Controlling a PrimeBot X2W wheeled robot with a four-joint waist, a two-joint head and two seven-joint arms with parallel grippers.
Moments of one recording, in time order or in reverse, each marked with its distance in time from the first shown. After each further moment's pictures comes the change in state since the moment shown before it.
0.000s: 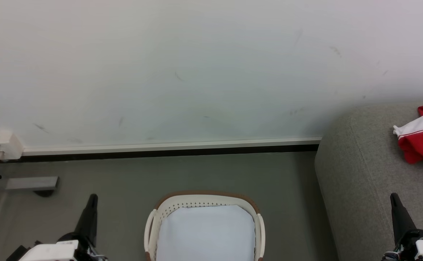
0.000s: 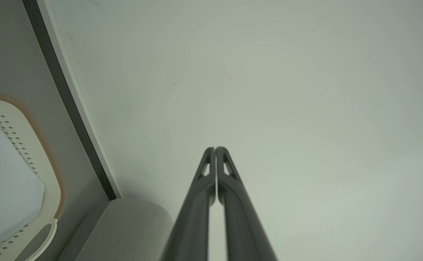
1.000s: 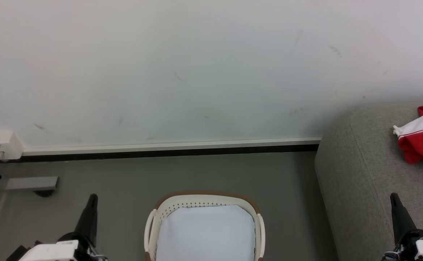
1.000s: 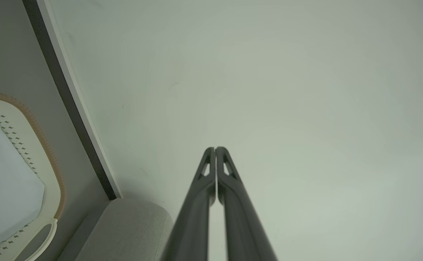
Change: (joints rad) left arm 0.000 0.000 0.000 0.000 0.000 0.000 0.000; right arm 0.000 0.000 0.000 0.000 0.000 0.000 0.000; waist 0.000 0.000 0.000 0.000
